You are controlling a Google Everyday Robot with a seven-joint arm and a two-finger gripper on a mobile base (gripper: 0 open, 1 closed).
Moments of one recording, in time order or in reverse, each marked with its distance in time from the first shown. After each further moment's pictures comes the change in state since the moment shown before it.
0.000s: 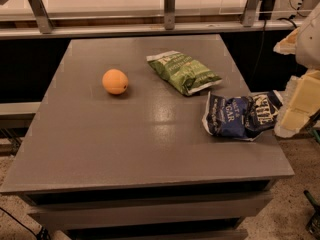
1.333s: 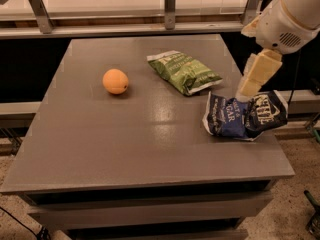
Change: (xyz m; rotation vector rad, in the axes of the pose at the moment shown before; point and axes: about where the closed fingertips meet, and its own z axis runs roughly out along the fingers) arm -0.043 -0.086 0.052 0.054 -0.153 -0.036
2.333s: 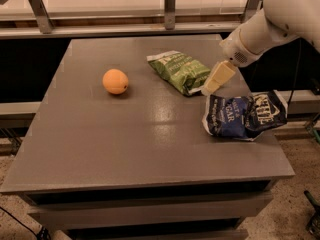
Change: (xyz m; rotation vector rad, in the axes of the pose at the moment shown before) arm -0.009 -0.081 0.132 0.066 -0.151 0.155
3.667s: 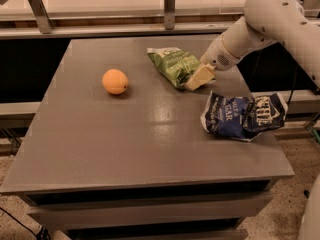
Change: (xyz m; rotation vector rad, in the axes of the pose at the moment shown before) arm -0.022 0.014 0.051 -0.165 -0.062 0.062
